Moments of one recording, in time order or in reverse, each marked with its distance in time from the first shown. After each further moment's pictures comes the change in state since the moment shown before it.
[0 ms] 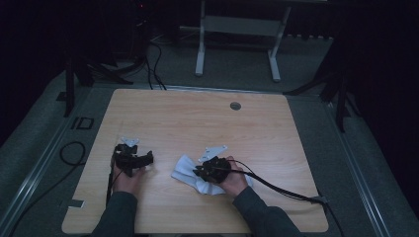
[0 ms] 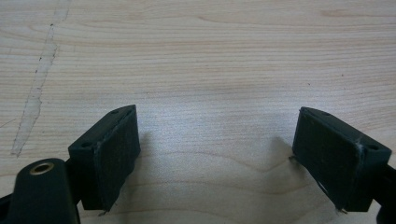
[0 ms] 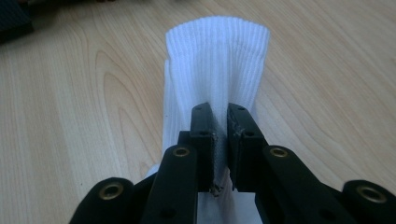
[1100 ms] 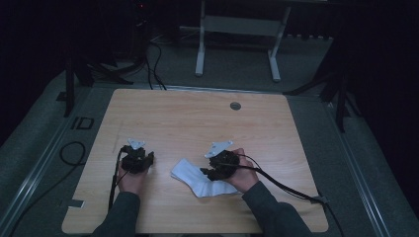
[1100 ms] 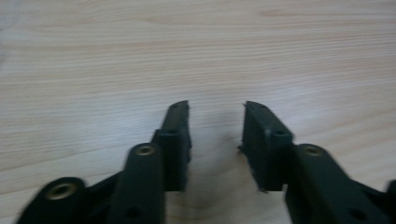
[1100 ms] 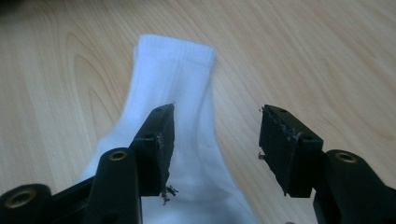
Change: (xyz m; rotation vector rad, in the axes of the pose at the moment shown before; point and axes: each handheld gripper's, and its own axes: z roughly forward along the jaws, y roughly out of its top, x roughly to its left) left arm -0.020 0.000 -0.015 -0.012 -0.115 0.038; right arm -0.010 0.008 -0.032 0.068 -0.121 -0.085
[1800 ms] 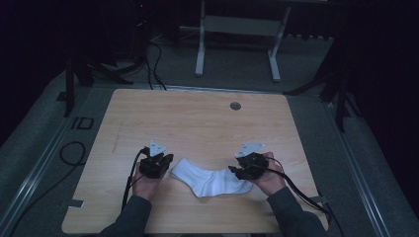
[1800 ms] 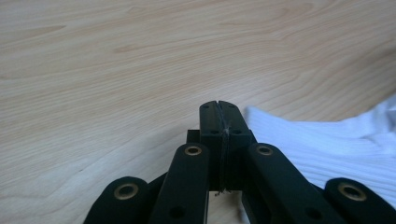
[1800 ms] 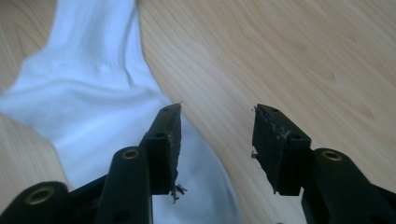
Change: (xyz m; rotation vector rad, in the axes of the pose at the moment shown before) left arm -0.060 0.008 -0.024 -0.059 -0.229 0.171; right arm -0.035 -0.062 -0.038 0.034 -0.103 0.118
